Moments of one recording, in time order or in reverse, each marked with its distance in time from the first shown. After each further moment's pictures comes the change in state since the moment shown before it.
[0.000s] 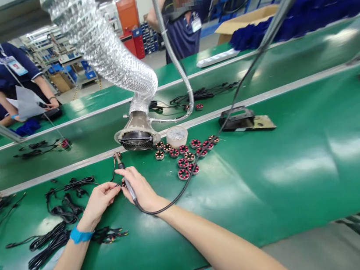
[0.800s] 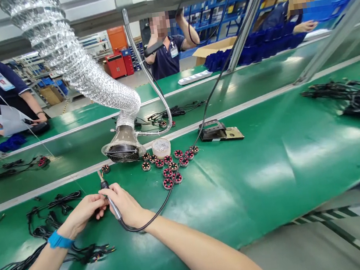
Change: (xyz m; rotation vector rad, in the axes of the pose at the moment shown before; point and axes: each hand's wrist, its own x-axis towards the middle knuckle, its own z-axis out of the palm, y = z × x) left_hand 0.017 0.019 -0.006 0.017 -0.247 -0.218; right_hand -0.004 0.001 0.005 -0.027 -0.056 -0.083
